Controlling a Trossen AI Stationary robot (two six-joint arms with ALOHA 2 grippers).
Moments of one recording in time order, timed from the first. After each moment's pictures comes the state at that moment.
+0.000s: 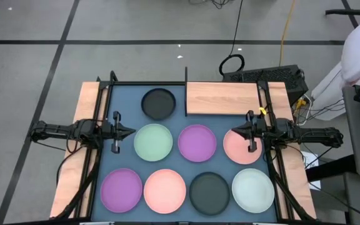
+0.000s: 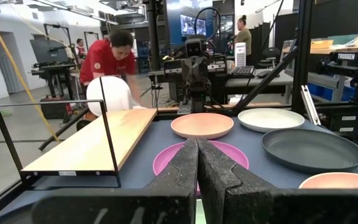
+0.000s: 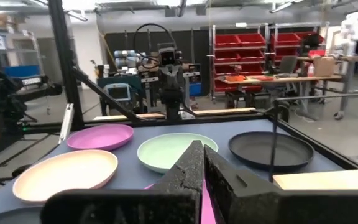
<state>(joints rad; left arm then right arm) -0.10 0.01 0.01 0.08 -0.13 0.09 0.00 0.01 0.02 0.09 0.03 0.05</state>
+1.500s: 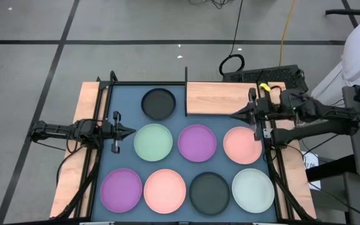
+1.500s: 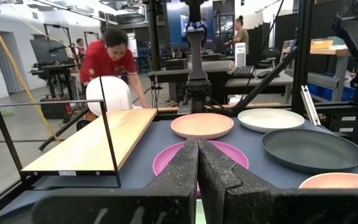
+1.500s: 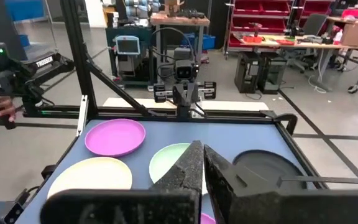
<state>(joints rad) -0.10 0.01 0.01 0.08 -0.13 0.09 0.00 0.75 1.02 -0.45 -0.01 -0.01</state>
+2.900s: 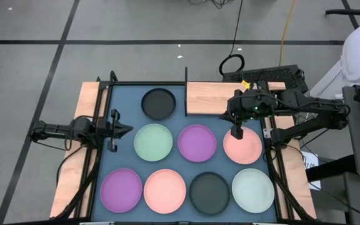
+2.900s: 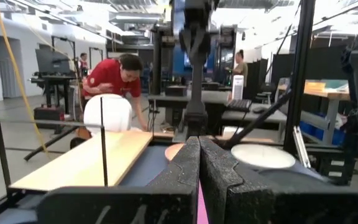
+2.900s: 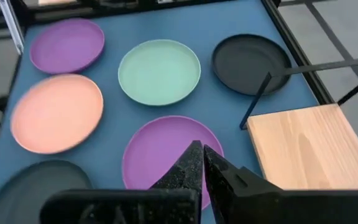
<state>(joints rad) -0.10 0.01 0.04 0.17 -0.13 0.00 0.00 1.13 1.35 -0.94 0.10 0.13</state>
